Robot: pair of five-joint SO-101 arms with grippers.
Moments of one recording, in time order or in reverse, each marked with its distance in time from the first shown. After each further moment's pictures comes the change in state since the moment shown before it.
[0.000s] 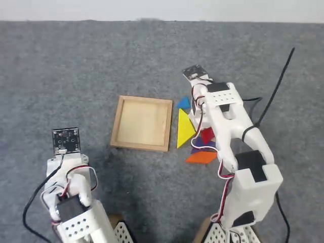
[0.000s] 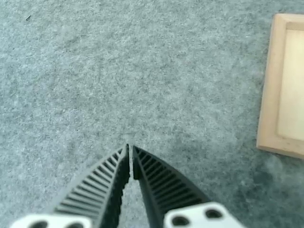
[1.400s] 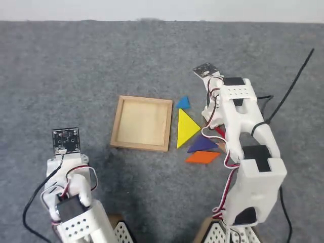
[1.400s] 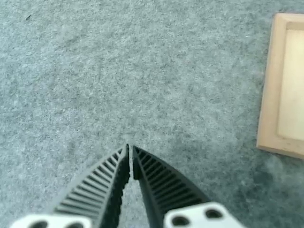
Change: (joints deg) left arm -0.1 0.0 0.0 0.0 0.0; right arm 6.7 3.5 -7.6 4.0 11.4
